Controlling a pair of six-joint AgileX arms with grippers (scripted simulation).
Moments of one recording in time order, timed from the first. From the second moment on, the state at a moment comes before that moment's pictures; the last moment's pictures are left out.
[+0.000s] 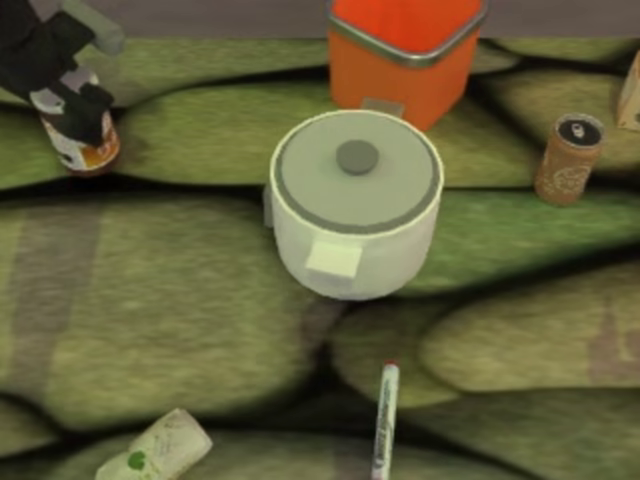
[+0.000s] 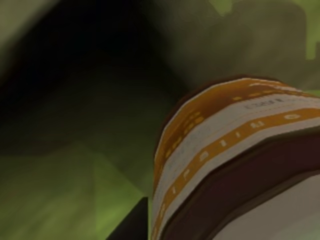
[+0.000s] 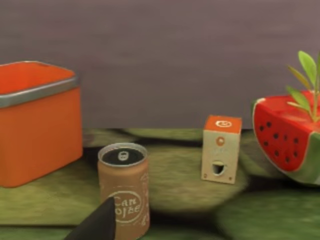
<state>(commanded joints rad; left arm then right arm) 0.01 2.57 2.41 -1.26 0.15 0.76 0.00 0.00 0.00 0.00 0.00 0.00</state>
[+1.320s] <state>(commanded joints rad) 0.03 2.06 1.93 -1.29 0.14 0.75 0.00 0.00 0.00 0.00 0.00 0.00</state>
